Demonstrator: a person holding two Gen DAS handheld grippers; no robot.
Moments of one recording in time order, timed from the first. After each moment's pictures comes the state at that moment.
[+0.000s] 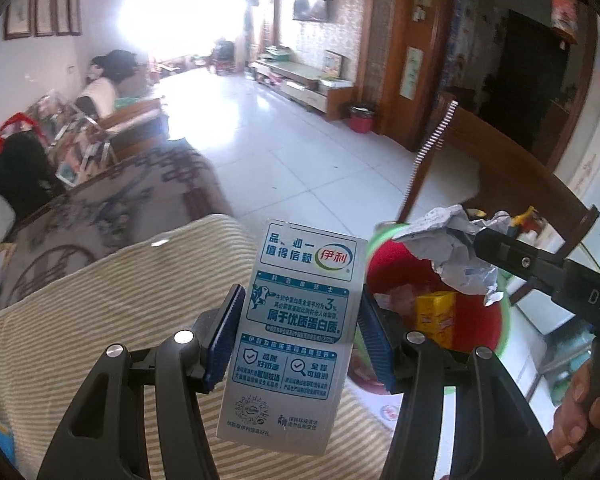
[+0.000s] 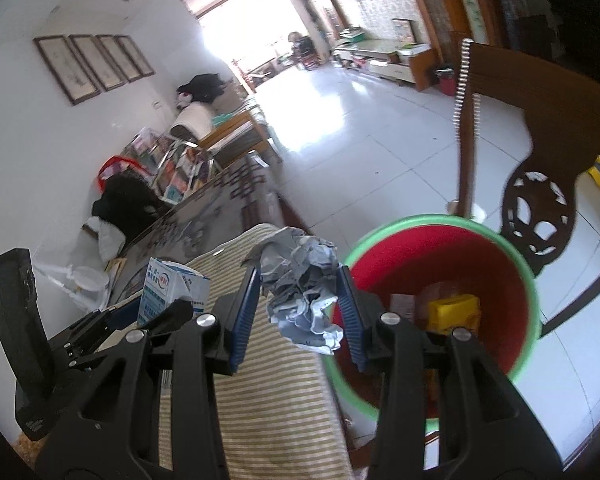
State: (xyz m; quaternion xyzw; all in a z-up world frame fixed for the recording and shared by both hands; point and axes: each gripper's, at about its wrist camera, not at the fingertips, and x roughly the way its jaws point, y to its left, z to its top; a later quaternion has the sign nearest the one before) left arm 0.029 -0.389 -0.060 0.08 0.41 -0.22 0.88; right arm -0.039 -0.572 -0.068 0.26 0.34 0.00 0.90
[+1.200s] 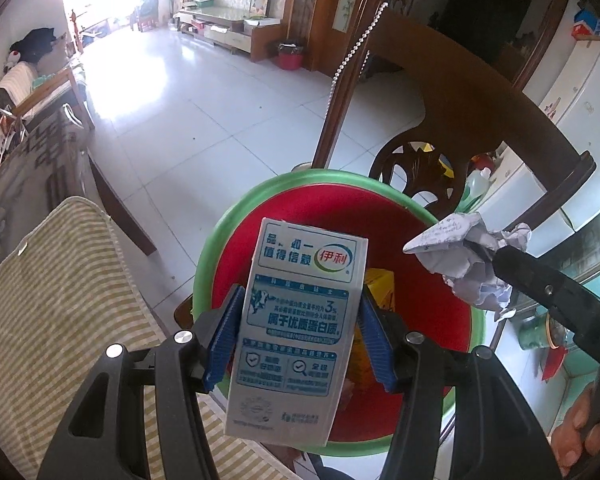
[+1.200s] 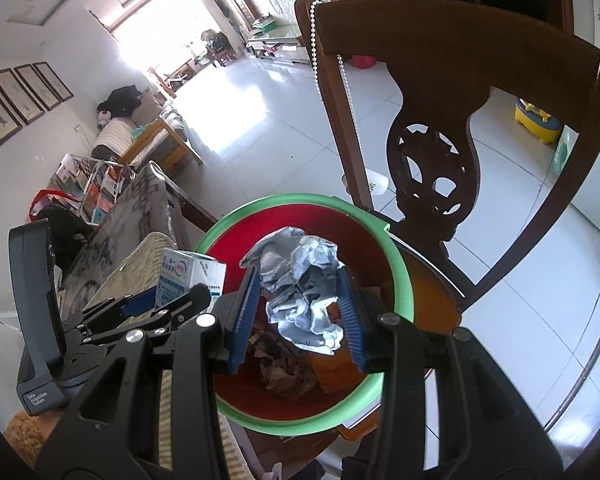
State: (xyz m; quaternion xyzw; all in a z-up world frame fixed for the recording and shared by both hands) left arm 0.060 -0.510 -0.142 0.11 0.50 -0.32 0.80; right arm -0.062 -0.666 -0.128 0.29 0.39 -0.12 0.87
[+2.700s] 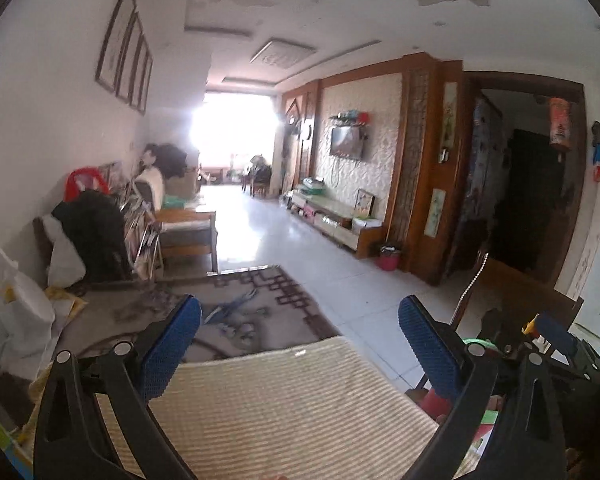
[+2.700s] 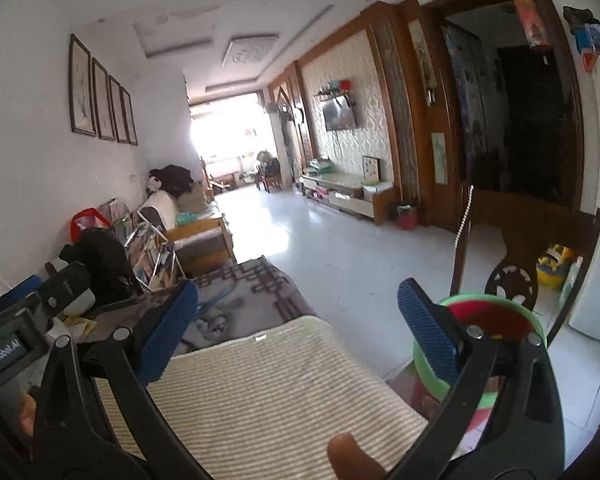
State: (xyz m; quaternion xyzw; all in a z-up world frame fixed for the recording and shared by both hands) left arm 0.013 -0.117 0.044 -0.02 0.18 -0.18 0.97; right arm -0.063 -0.300 0.013 0.12 0.14 -0.15 0.97
